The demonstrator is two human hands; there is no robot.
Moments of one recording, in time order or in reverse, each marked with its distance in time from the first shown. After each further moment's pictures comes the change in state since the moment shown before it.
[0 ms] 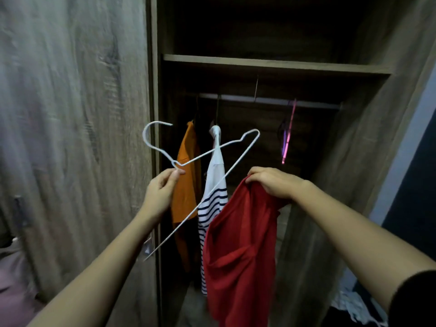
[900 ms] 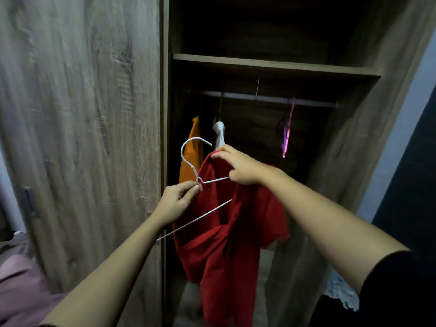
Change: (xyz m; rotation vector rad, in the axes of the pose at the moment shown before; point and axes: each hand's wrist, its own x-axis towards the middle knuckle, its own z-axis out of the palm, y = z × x) left_hand -0.044 0.004 -0.016 0.230 -0.239 0.219; right_hand 0.029 -0.095 -0.031 0.292 0.112 -0.018
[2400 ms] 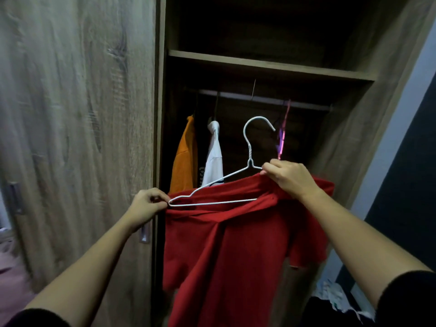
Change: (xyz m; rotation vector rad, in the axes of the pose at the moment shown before) left_hand -0.012 -0.068 -0.023 -0.076 -0.030 -0.280; right_hand -0.091 0.089 -0.003 -0.636 0.577 -0.158
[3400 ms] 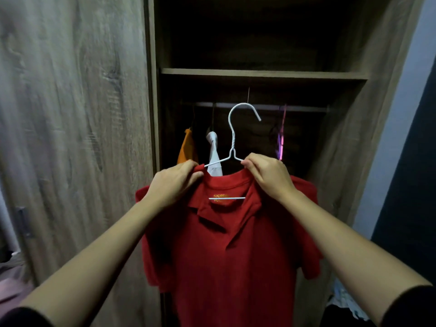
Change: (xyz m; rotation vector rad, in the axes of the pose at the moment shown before) left_hand 0.035 0.126 0.017 0.771 0.179 0.545; right_hand 0.044 -0.038 -0.014 0.427 0.017 0.373
